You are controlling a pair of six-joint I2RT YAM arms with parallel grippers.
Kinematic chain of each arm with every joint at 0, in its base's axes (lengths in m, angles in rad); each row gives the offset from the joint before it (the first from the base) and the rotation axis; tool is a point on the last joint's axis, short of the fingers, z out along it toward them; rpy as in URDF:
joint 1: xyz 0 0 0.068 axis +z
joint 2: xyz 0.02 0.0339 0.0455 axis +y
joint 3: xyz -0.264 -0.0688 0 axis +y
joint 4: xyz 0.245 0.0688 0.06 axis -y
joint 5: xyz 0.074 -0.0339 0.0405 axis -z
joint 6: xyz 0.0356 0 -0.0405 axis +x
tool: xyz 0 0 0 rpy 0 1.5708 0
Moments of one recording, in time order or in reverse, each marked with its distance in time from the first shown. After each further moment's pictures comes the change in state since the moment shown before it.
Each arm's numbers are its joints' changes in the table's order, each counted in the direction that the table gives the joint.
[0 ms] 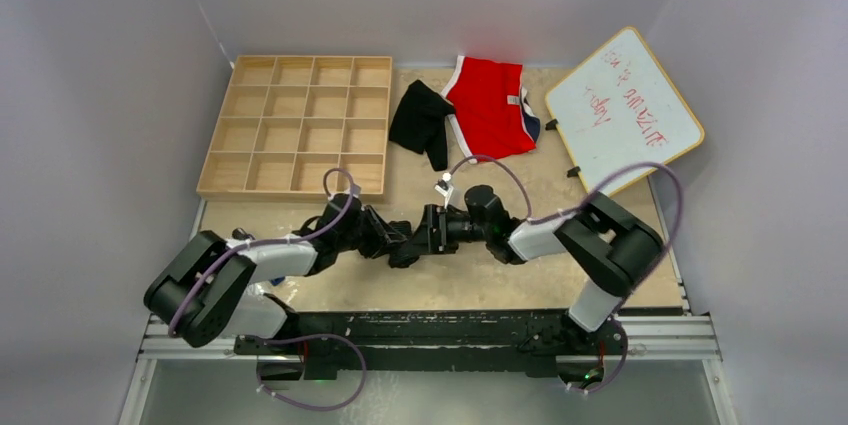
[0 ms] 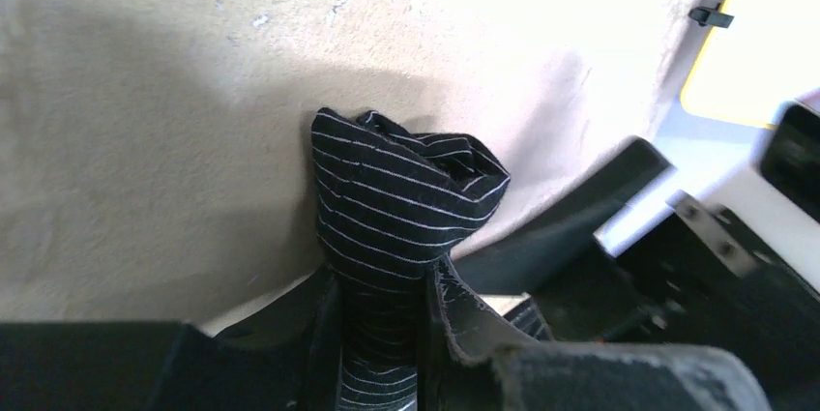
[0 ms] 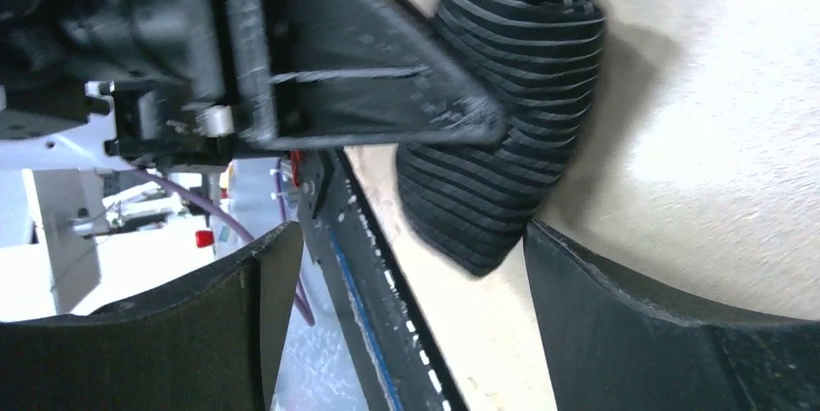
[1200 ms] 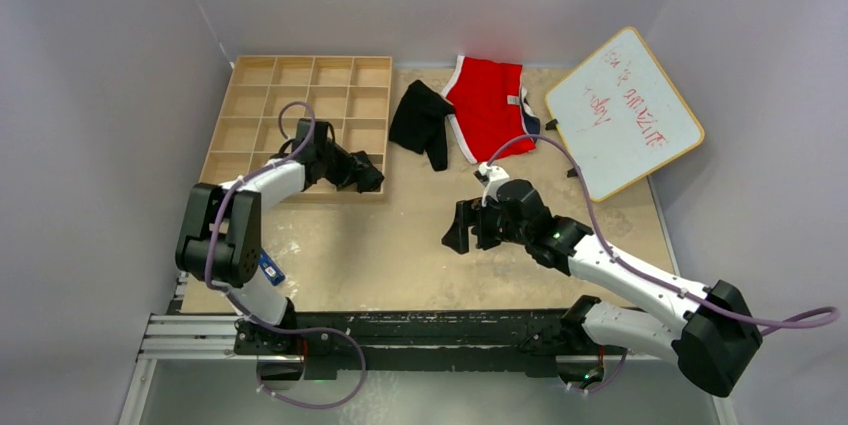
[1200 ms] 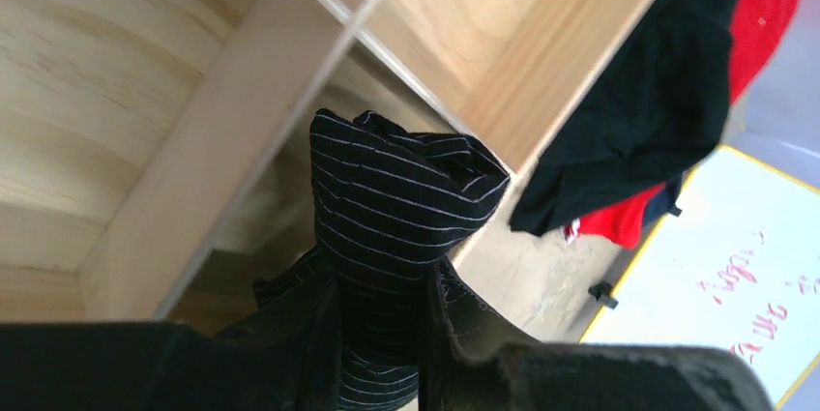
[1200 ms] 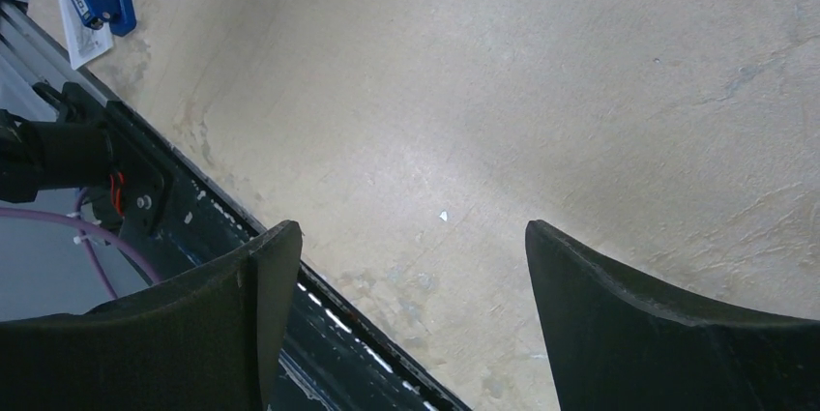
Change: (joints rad) left arm 0.406 0.243 -0.568 -0.447 -0.031 0.119; right arm 0.000 -0.717 -0.079 -0.969 0.472 -0.400
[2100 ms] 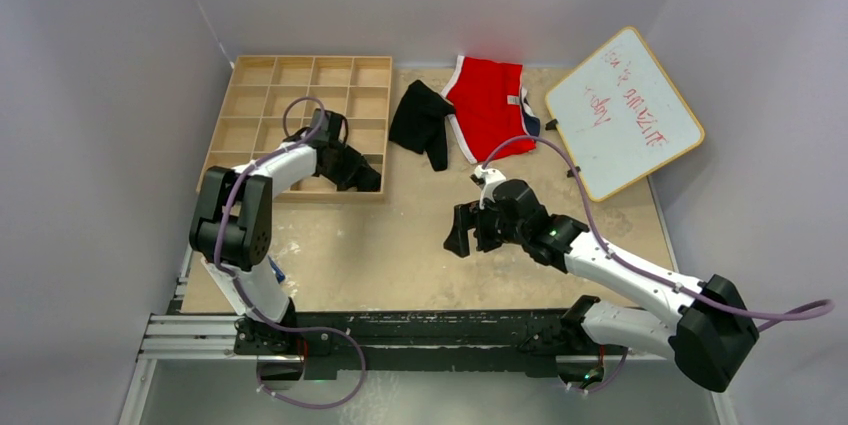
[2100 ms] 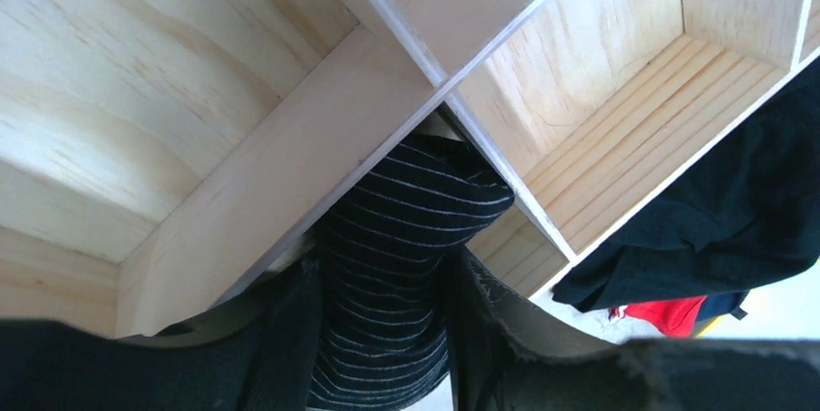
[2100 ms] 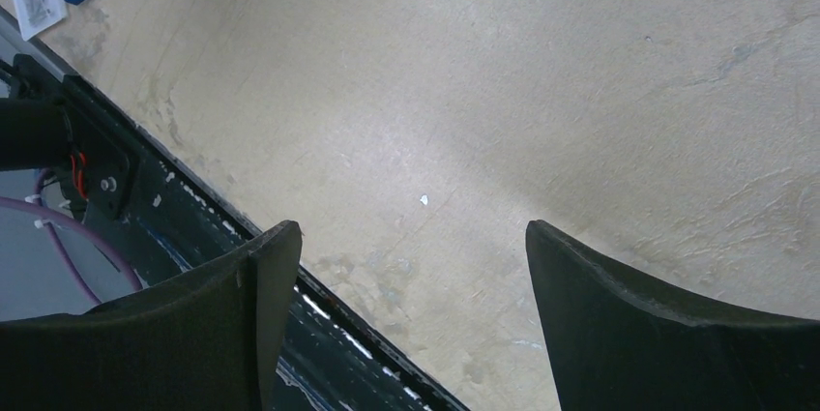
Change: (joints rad) left arm -0.044 0.147 -0.179 -0.246 -0.175 -0.089; right arm 0.000 0.037 -0.008 -0.041 -0.003 -0.042
